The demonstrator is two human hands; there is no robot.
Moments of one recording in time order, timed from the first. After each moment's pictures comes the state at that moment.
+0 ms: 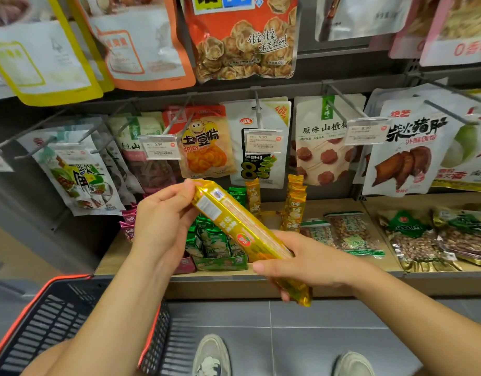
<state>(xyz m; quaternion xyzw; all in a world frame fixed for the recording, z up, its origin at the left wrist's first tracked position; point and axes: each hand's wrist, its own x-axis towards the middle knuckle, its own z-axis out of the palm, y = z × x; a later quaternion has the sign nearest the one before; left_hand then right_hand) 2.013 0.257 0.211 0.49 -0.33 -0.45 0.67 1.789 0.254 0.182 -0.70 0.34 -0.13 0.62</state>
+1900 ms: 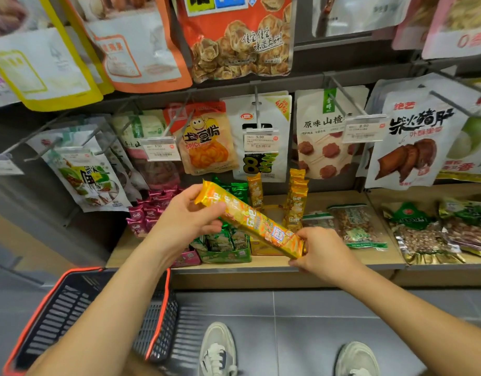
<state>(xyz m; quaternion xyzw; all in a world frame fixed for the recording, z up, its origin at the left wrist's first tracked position) 2.019 0.246 0.198 0.57 -0.49 -0.47 0.46 1.768 0.228 0.133 -0.77 0.59 -0.09 0.22</state>
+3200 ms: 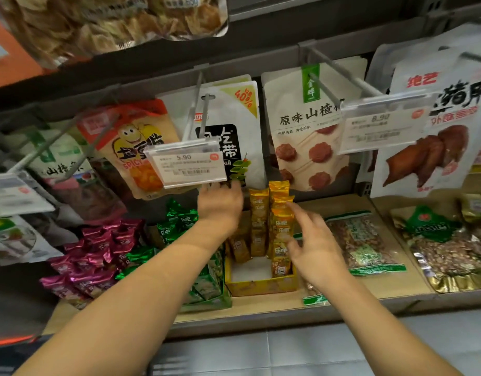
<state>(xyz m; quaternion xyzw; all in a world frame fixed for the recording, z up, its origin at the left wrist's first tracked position) 1.926 0.030 0.086 0.66 -0.73 0.18 -0.06 1.751 0.107 0.043 -0.67 0.63 -0.30 0.25</state>
